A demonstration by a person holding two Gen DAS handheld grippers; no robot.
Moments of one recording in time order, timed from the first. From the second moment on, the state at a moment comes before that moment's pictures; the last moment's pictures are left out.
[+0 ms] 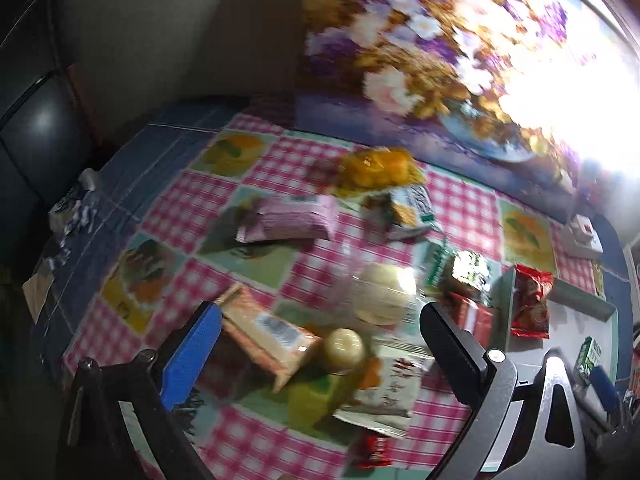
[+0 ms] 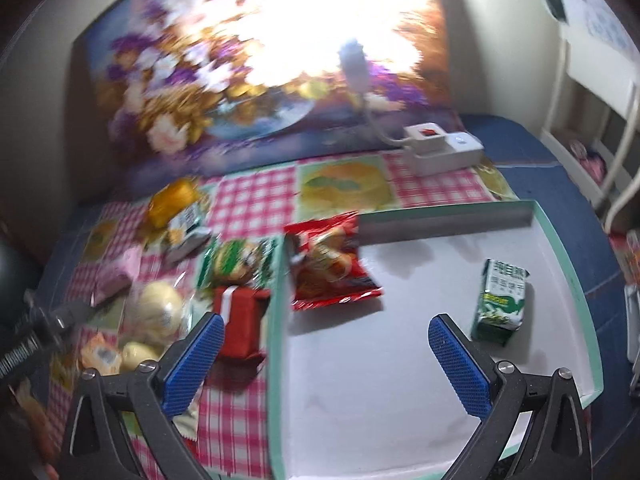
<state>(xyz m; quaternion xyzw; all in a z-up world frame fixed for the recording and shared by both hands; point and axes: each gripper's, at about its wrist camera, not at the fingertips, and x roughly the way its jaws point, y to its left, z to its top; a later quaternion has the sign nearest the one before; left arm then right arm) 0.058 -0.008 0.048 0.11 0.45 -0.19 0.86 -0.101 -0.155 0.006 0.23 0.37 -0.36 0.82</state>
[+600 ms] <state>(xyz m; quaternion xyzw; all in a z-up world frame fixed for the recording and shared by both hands) 0.086 0.081 0.006 0.06 0.49 -0.20 0.85 -0.057 -0.095 -0.012 0.25 0.40 -0.23 0.85</state>
